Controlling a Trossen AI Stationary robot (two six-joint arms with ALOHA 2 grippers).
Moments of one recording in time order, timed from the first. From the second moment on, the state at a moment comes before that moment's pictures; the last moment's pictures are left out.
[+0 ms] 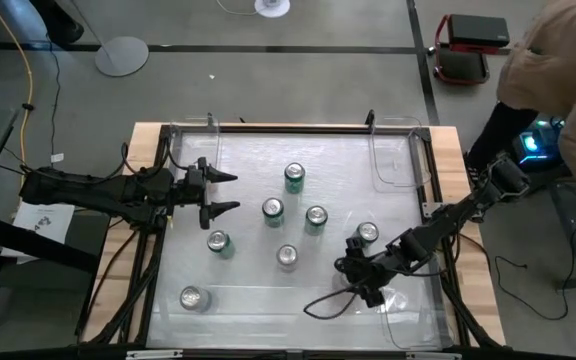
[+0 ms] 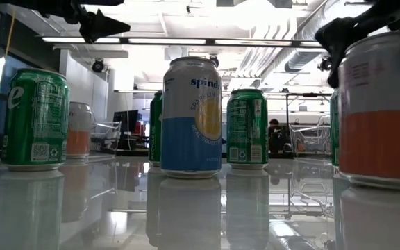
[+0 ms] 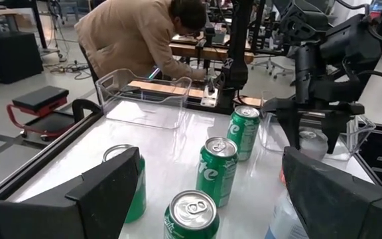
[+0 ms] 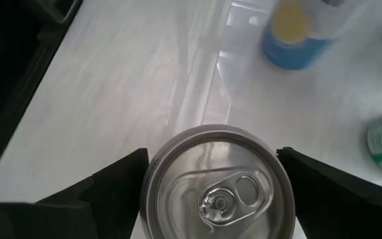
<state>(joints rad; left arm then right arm) -0.07 0.68 0.52 0.02 -0.23 -0.10 0.57 1.44 0.88 -0.39 0.20 0.28</state>
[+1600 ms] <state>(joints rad) -0.37 0.92 0.95 -0.71 -0.51 -0.70 0.29 2.38 2.20 -0.74 0.06 0.00</state>
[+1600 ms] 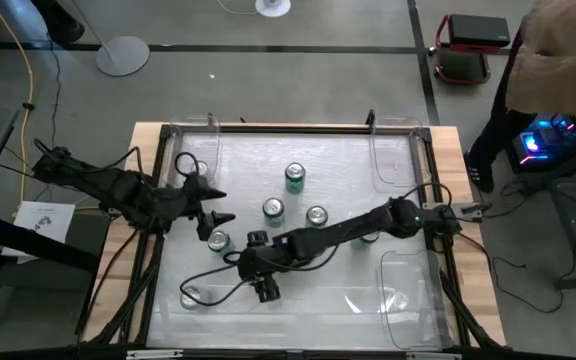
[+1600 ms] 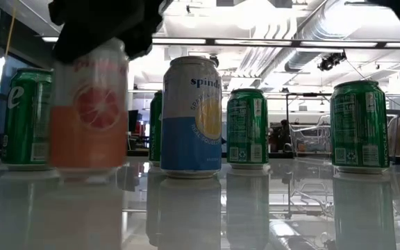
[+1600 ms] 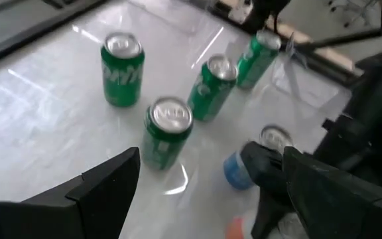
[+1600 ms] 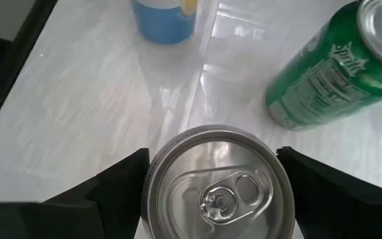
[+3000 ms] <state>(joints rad) -0.40 0.94 0.95 -0.88 -0.39 -0.89 0.26 2.40 2.26 -0.68 0.00 -0.11</state>
